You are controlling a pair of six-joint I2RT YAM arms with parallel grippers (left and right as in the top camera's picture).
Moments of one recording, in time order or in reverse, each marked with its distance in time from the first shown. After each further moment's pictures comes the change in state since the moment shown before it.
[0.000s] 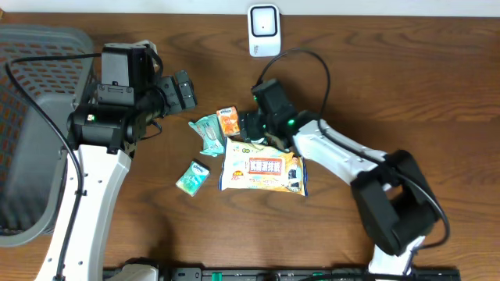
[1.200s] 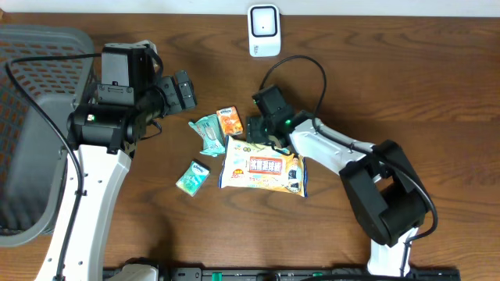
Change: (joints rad) left arm 0.000 0.000 0.000 0.000 0.000 0.000; right arm -0.013 0.053 0.002 -0.052 0.056 -0.005
